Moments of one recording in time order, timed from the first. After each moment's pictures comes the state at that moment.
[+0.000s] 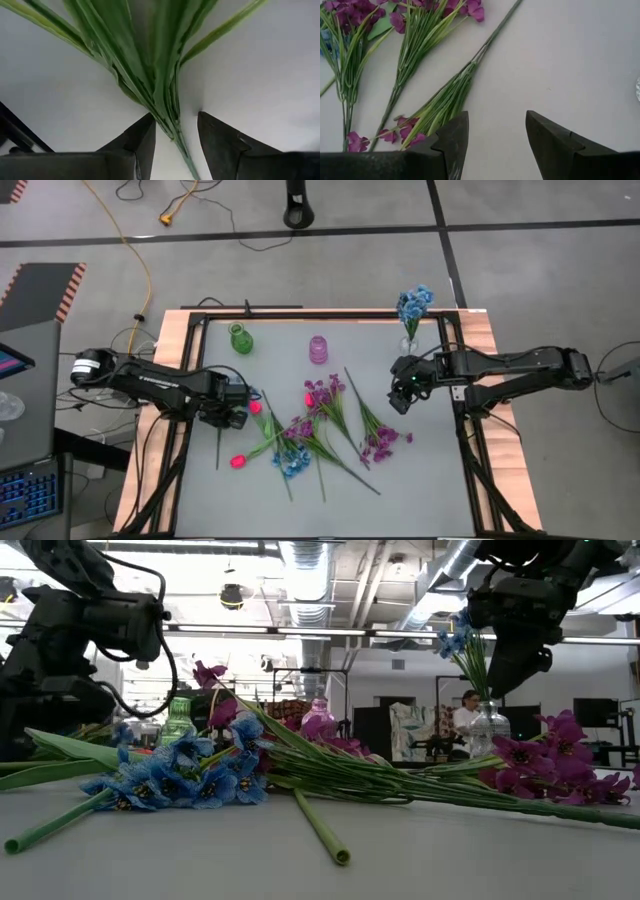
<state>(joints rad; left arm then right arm) 0.04 1.21 0.48 -0.91 0.26 -1.26 -0.07 1.05 0.75 -0.71 0.08 0.55</state>
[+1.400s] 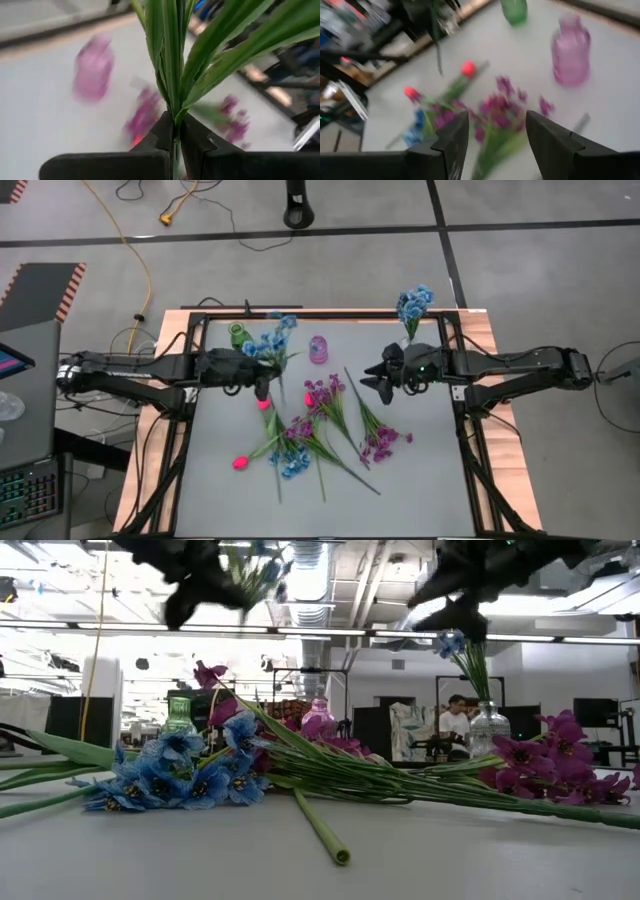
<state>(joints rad) 0.04 1.00 0.77 -0.20 -0.25 -0.61 -0.07 1.05 0.75 -0.14 0.08 0.52</state>
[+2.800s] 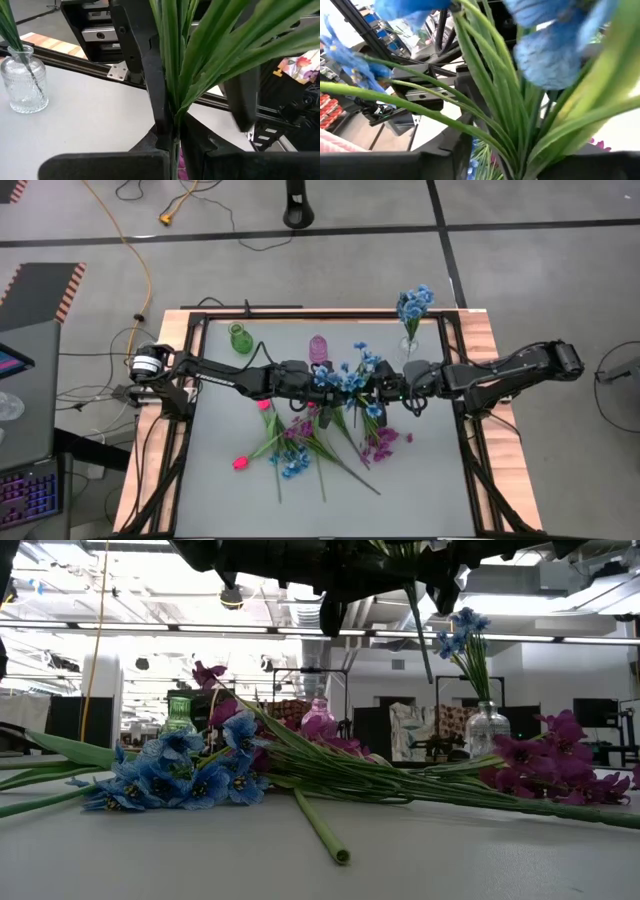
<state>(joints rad) 0.00 1.72 1.10 0.44 0.08 -0.31 0.12 1.16 0.75 0.20 0.08 0.43</state>
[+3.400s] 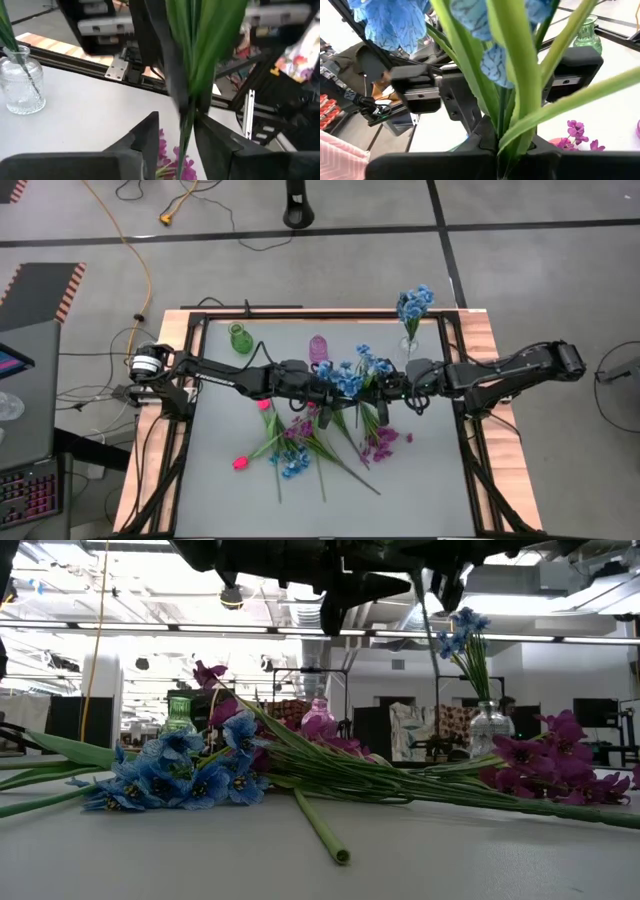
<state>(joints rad) 0.01 1.72 1.10 0.44 0.11 -0.29 0.12 1.12 0.75 0.17 0.09 0.43</state>
